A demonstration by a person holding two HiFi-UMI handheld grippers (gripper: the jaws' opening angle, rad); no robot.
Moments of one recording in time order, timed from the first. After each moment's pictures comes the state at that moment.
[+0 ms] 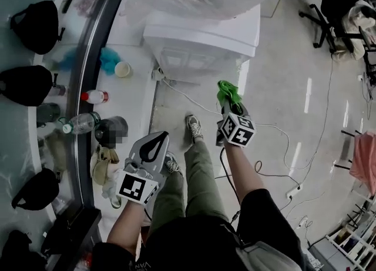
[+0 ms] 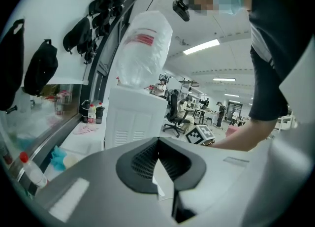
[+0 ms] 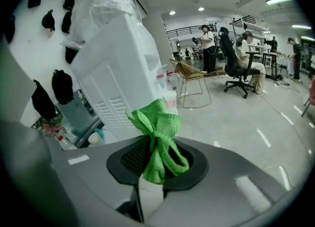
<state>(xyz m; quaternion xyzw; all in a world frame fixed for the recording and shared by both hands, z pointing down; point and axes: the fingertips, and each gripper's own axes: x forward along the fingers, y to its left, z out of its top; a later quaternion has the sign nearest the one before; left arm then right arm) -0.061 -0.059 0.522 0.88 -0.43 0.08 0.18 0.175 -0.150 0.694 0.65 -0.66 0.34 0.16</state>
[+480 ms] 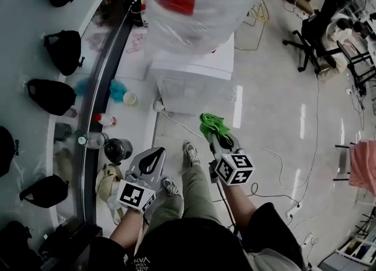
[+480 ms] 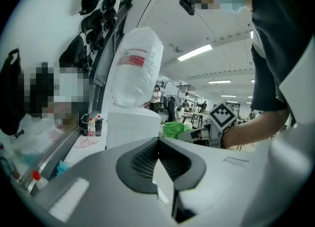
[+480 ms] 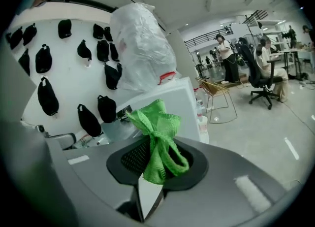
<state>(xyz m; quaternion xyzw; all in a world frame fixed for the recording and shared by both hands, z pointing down) -0.072 -0.029 0.453 0.89 -0.42 0.06 0.15 0.102 -0.083 0.510 0.55 -0.77 0.31 0.08</state>
